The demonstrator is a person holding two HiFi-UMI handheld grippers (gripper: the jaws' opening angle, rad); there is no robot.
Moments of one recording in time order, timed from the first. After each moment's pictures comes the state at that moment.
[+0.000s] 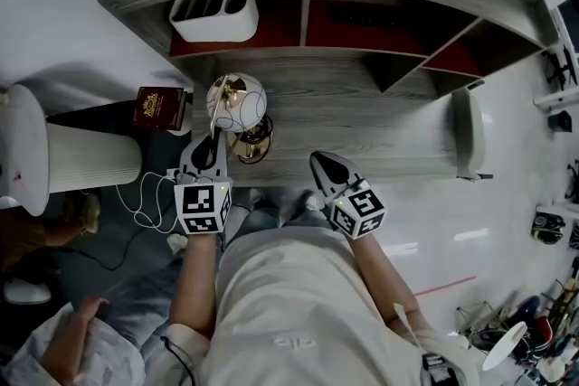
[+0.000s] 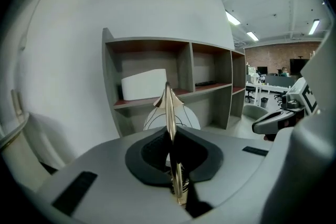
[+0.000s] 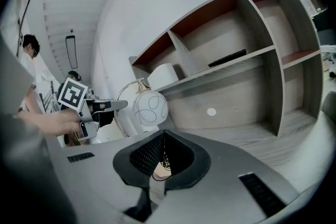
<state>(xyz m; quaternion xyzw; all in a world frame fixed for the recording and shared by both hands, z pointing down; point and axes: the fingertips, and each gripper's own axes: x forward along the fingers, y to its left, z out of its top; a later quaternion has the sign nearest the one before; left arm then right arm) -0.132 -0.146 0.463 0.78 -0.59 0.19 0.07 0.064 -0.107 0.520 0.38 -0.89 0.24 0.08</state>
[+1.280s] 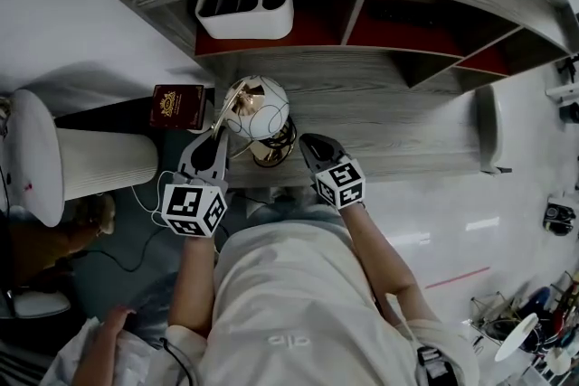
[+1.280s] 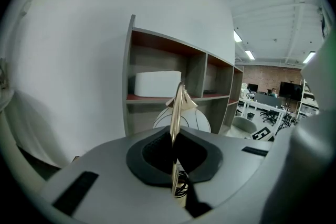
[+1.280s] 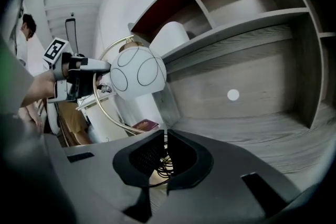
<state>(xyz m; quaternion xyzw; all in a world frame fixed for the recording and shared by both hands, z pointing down) -0.203 -0.161 0.461 0.82 -0.54 0.13 0.14 -0.052 -0.156 0.614 0.36 -0.89 0.23 0.13</state>
